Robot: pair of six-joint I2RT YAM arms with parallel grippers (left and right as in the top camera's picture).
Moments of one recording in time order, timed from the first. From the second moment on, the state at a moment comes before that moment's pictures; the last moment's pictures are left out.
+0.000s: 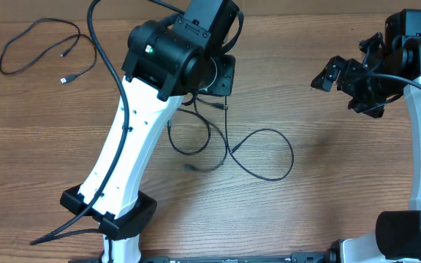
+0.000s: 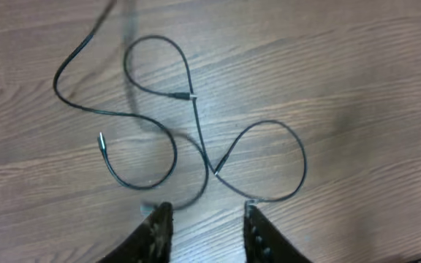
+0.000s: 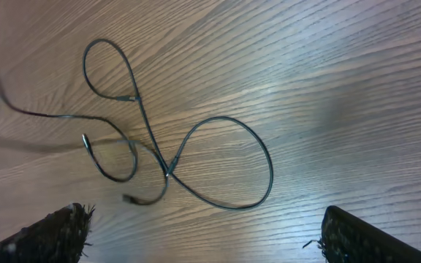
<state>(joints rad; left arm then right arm) -0.58 1.98 2.58 -1.69 -0.03 -0.41 -0.09 1.67 1.82 -1.45 -0.35 0.31</state>
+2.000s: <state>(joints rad) -0.47 2.49 2.12 -0.47 -0.09 -0.26 -0.09 1.67 1.82 -1.45 -0.35 0.31</state>
